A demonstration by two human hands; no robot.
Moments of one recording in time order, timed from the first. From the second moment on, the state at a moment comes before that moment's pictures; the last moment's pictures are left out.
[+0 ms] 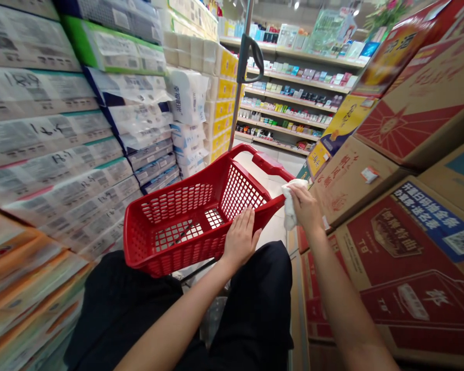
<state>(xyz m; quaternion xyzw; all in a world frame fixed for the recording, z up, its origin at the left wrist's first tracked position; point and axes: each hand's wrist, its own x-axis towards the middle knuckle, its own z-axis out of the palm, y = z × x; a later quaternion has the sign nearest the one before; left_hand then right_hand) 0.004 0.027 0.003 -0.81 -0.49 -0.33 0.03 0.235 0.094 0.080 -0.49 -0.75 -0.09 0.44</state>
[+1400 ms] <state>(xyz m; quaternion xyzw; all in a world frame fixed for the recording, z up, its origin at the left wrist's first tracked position) 0.000 0.029 -0.002 -0.82 -0.46 -0.34 0.03 0.154 0.062 0.027 -0.41 -0.82 -0.11 0.39</state>
